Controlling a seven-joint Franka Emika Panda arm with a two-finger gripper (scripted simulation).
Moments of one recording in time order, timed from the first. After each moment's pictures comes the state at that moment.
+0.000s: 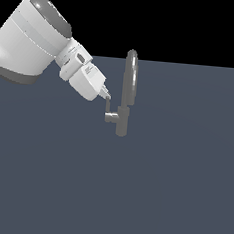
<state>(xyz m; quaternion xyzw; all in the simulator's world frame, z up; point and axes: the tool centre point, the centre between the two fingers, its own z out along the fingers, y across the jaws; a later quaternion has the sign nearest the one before) 0.006 0.036 0.169 0.66 -0.65 0.28 0.26</state>
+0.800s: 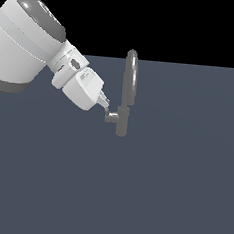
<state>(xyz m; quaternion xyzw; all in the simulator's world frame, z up) -0.030 0.038 0.159 0.66 -0.65 0.29 0.25</state>
